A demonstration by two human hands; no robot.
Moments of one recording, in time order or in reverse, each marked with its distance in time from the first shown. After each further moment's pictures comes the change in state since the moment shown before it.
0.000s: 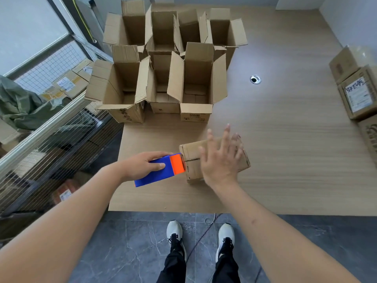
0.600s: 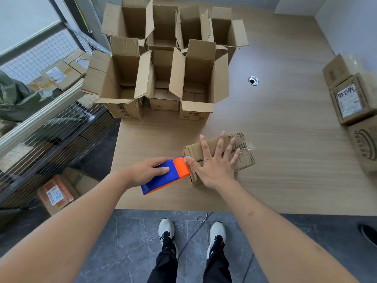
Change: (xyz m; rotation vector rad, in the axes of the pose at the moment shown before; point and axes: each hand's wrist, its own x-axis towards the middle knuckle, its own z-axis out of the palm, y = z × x) left_hand 0.013 -0.026 0.030 -0.245 -0.051 0.051; right_hand 0.001 0.001 0.014 -0.086 -0.314 -0.034
